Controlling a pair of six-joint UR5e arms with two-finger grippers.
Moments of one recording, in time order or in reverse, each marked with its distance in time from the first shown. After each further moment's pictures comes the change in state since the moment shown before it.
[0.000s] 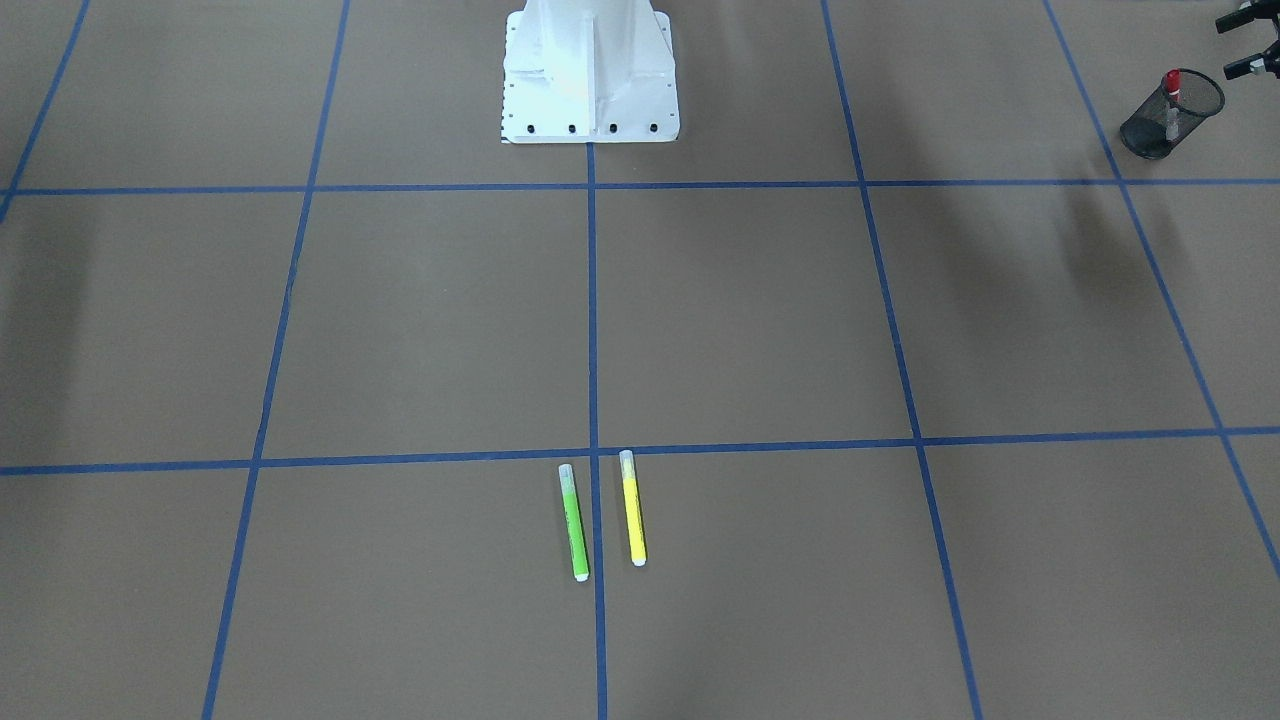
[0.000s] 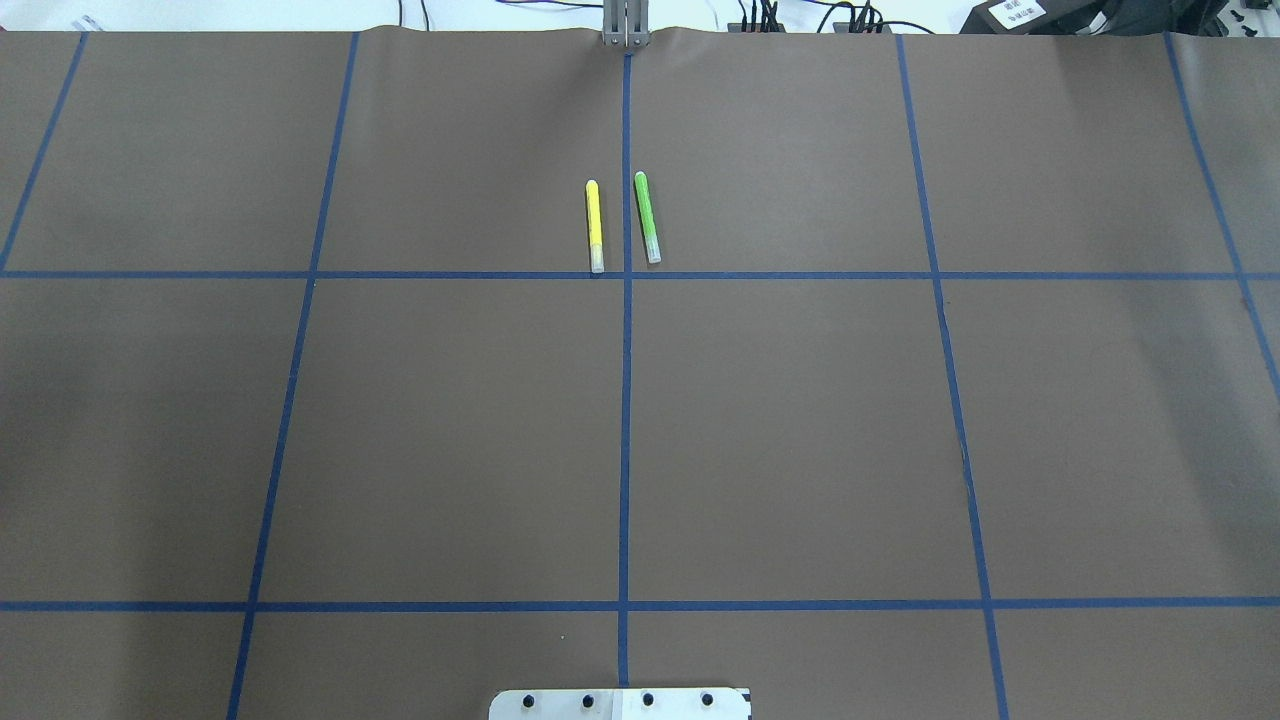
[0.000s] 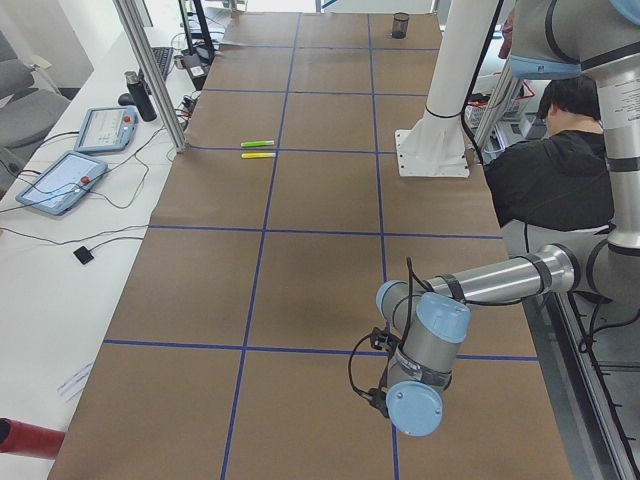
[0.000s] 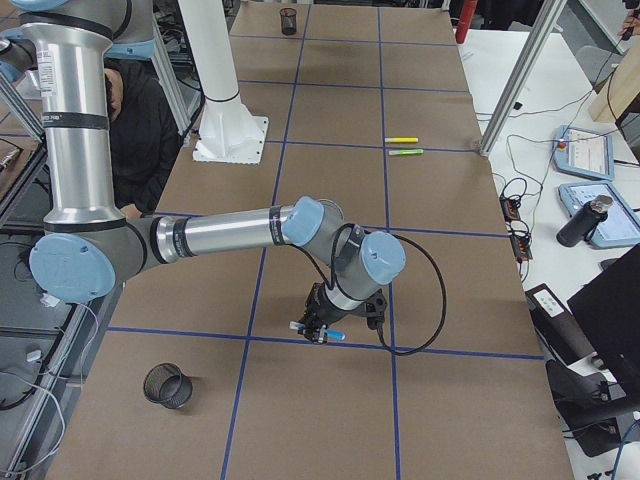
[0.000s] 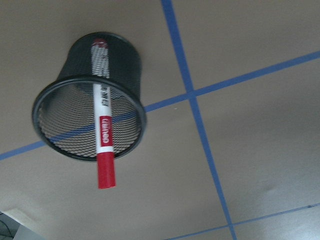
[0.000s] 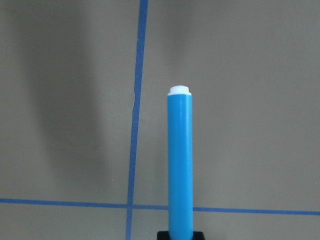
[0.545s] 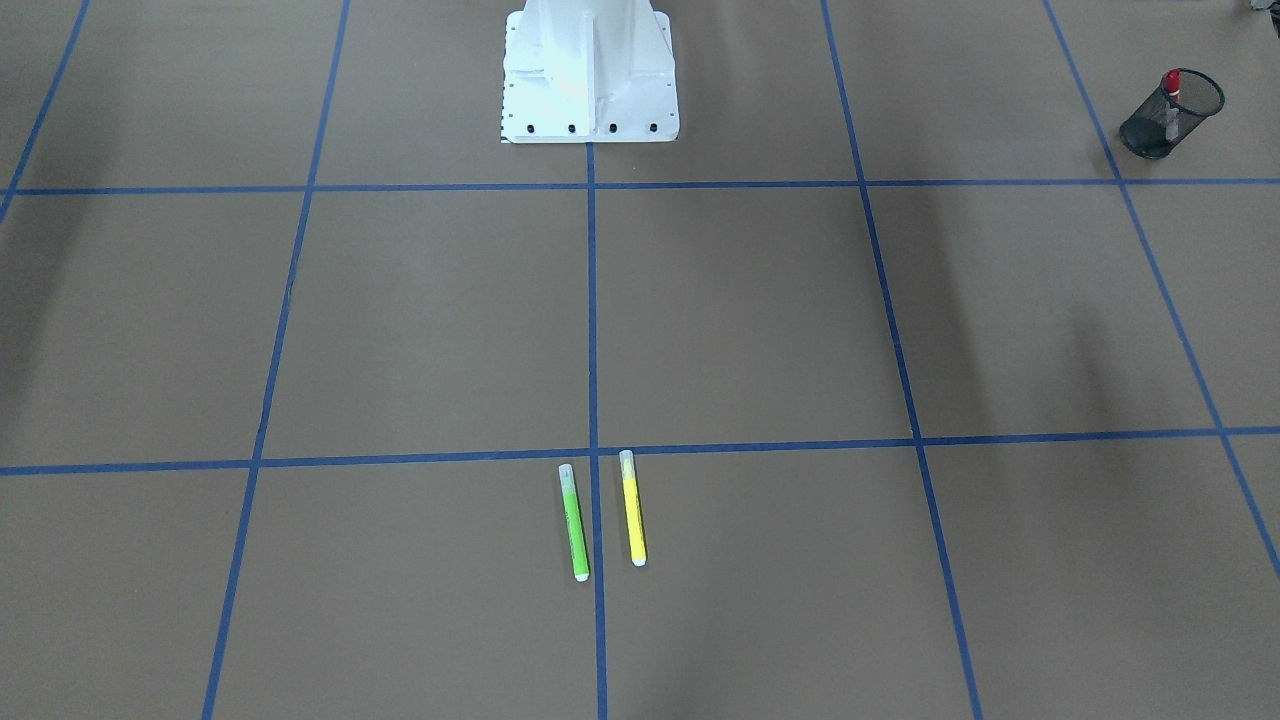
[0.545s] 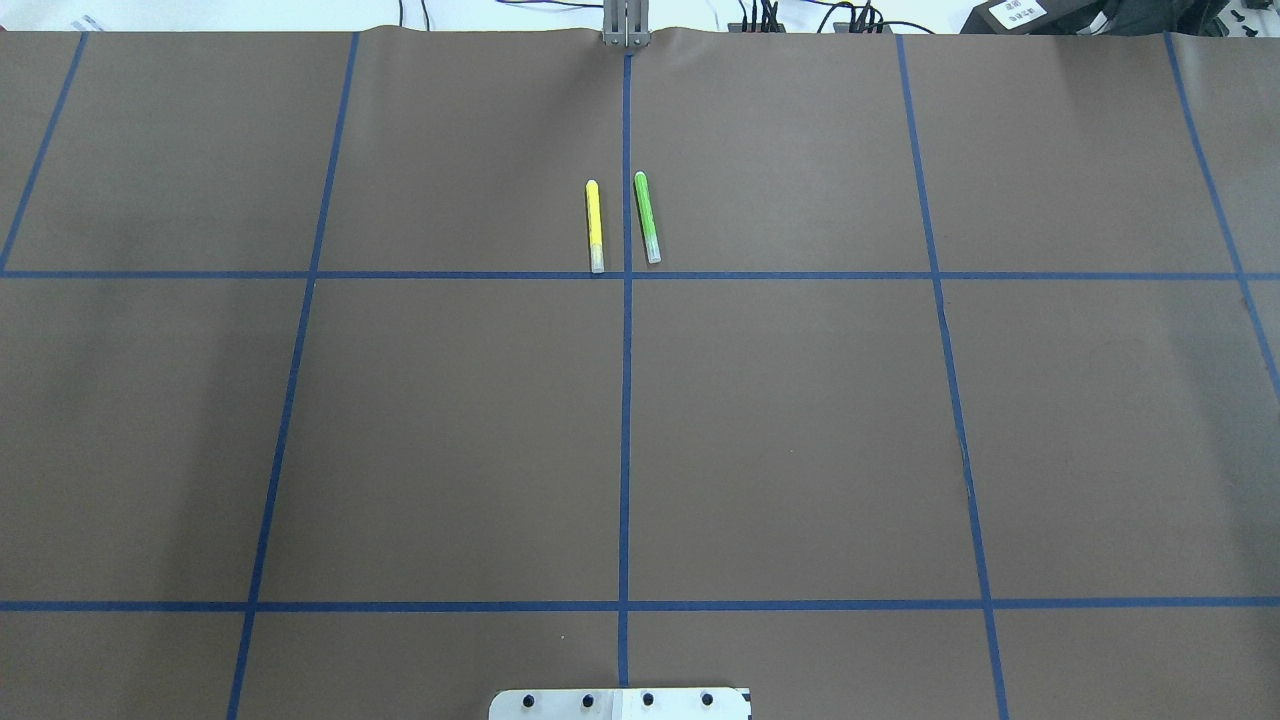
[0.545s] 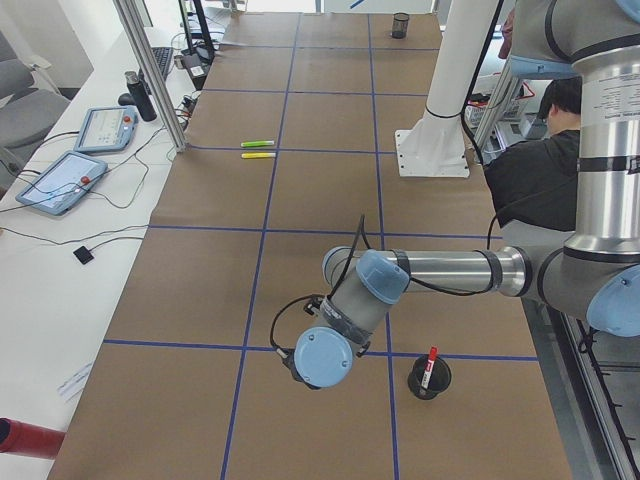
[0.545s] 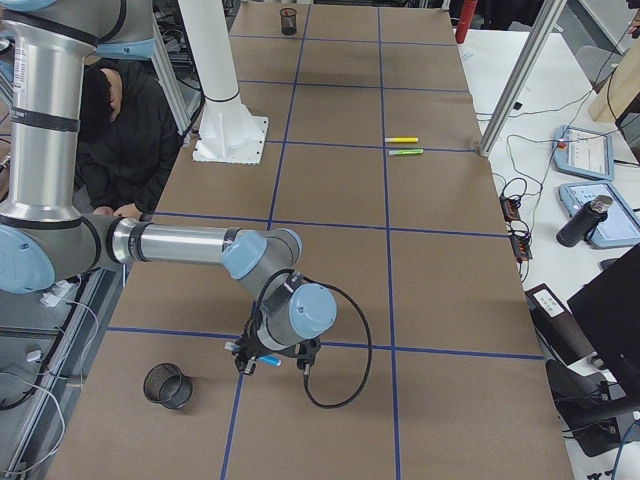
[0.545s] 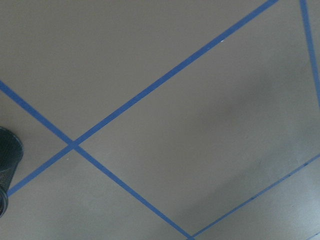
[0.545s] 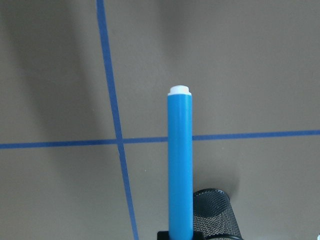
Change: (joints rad) left arm 0.006 -0.213 0.008 -0.074 -0.001 -0.020; right arm 0.098 -0.213 0.014 -0.036 -0.026 -0.102
